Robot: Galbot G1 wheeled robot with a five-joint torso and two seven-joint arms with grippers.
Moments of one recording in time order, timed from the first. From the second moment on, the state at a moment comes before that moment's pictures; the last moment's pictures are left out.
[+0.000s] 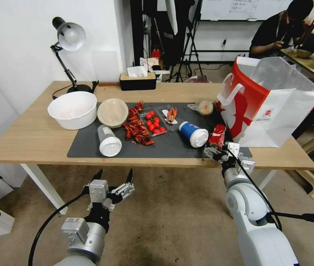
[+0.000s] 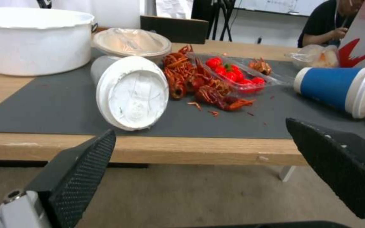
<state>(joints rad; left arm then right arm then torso) 1.82 -1.37 -0.35 -2.40 -0.22 0.18 -0.18 -1.24 1.40 0.48 1.99 0.32 -0.47 0.26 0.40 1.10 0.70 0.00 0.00</state>
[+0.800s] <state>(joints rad) 1.83 -1.38 -0.34 -2.40 -0.20 0.16 -0.19 -1.25 1.39 0.48 1.99 0.33 -0.47 0.27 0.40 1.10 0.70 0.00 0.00</state>
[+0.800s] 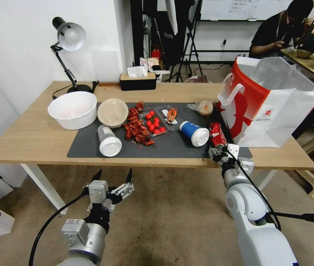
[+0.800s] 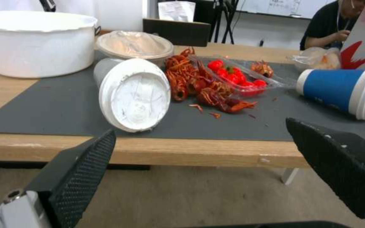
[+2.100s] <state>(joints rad) 1.83 -1.36 -0.34 -2.41 -0.20 0.15 -0.18 -1.53 1.31 0.54 2.48 0.32 -0.37 0.25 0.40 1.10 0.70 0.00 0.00</state>
